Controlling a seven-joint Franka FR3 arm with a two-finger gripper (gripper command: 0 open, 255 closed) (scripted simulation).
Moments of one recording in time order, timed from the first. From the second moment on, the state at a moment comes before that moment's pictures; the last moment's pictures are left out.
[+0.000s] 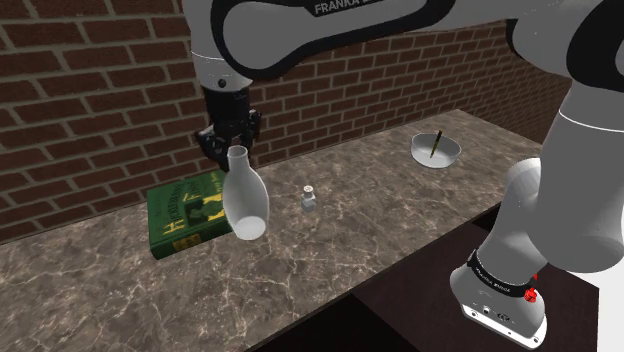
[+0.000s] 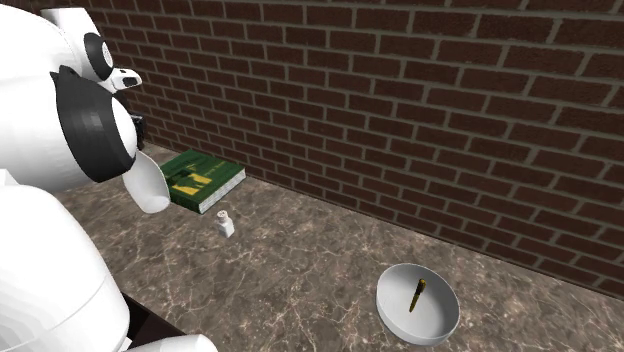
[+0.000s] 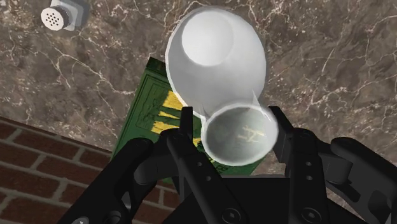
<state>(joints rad) 0.49 0.16 0.14 -1.63 -0.04 1.89 0.49</state>
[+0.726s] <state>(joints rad) 0.49 0.18 0.14 -1.76 -0.05 2.03 0.49</state>
